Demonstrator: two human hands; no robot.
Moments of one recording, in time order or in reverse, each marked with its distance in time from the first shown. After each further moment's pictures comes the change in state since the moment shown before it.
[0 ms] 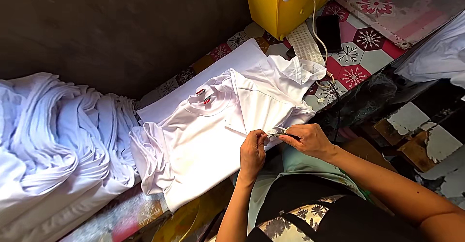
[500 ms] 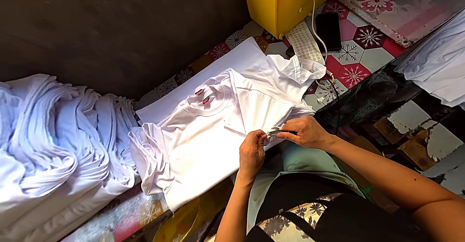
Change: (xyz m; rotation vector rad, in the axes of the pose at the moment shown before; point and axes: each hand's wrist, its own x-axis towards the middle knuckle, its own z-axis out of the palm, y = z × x) left_hand 0.001 -0.002 -0.001 0.021 0.003 0.079; right_hand 0.020 0.016 -0.005 0.111 -0.131 -0.083
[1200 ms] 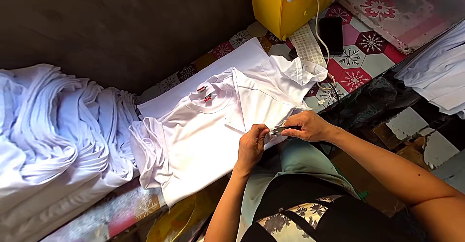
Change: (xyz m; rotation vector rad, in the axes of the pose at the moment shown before) left_hand 0.015 -0.004 -0.002 -0.106 -0.045 0.007; right_hand 0.016 0.015 -0.024 0.104 -0.164 -0.094
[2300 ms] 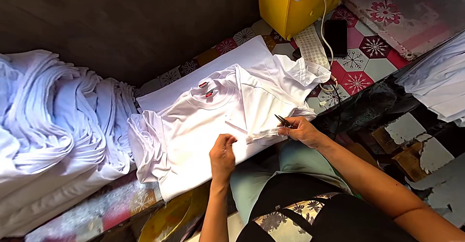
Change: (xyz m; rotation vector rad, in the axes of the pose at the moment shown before) left_hand -0.040 -0.013 -0.060 0.211 0.158 -0.267; right_hand 0.003 -0.022 0.030 0.893 0.119 0.553
